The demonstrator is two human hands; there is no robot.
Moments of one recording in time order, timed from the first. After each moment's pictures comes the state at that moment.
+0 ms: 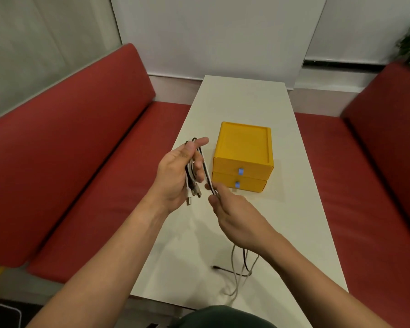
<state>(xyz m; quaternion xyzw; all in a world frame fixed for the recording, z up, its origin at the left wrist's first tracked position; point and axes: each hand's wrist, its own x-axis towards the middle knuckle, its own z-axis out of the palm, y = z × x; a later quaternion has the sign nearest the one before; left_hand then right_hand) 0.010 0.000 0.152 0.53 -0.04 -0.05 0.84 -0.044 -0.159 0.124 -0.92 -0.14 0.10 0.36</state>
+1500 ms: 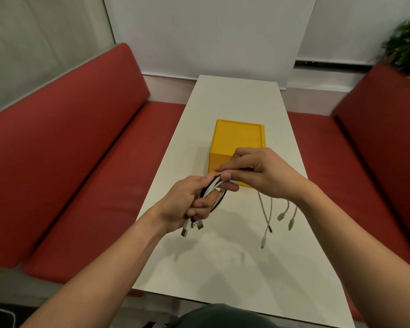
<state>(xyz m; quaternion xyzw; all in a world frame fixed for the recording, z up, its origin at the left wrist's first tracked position) -0.033 0.000 0.139 0.56 -0.12 -0.32 0.75 -0.004 -0.219 0.180 -0.88 -0.30 0.01 0.36</state>
